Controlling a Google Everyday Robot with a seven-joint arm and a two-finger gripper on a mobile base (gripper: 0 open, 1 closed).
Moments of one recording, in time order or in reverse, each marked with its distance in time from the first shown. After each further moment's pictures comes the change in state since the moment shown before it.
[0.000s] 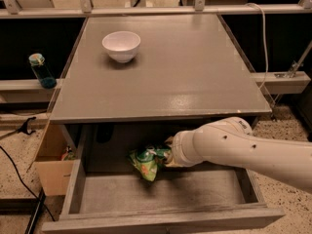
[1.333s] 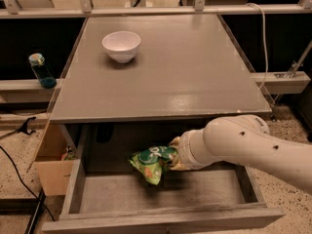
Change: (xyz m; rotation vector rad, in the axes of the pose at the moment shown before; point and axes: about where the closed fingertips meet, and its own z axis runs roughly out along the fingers) arm -0.004 0.013 -0.043 -0.041 -0.002 0.033
